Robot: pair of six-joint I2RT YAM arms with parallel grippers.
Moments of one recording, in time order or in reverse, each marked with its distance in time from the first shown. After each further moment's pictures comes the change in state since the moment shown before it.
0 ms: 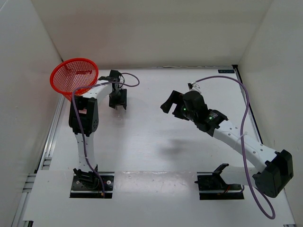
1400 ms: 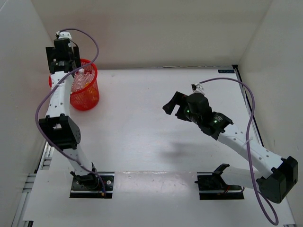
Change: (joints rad) left arm 0.333 -0.281 0.285 0.235 -0.500 0.374; right arm -0.001 -0.074 -0.024 -0.018 0.005 0.000
